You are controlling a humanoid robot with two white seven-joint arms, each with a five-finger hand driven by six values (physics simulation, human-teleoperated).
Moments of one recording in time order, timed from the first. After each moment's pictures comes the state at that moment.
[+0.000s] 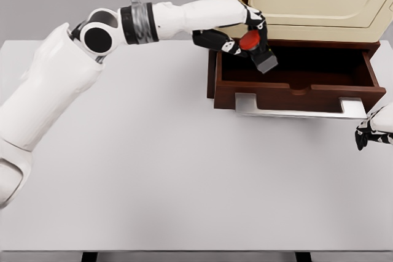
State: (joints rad) left arm -1.05 0.26 -0.79 -1.18 -0.01 -0.61 -0.56; right arm -0.35 -1.31 0.51 -1.58 0.07 -0.61 0.61
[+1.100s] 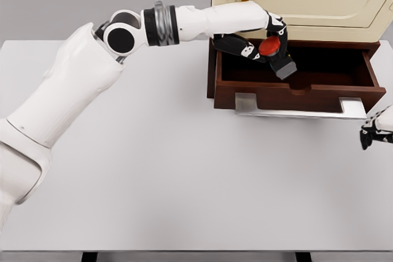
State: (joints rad) left arm -1.07 0.17 -0.82 -1.11 -0.02 -0.61 -0.56; right arm -0.35 -1.32 0.51 -1.55 0.07 -0.61 0.61
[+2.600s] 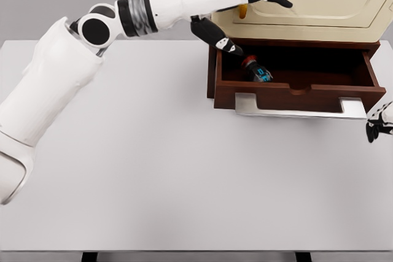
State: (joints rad) left arm -1.06 0.26 -0.77 -1.16 0.11 -0.61 -0.55; right arm -0.39 -1.34 0.52 -1.56 0.07 -0.61 0.61
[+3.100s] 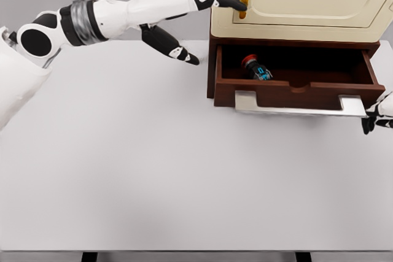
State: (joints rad) left arm -1.00 0.50 -0.77 -1.37 0.21 -0.61 -0.55; right arm -0.43 -1.30 0.52 -1.54 0.10 -0.61 0.63
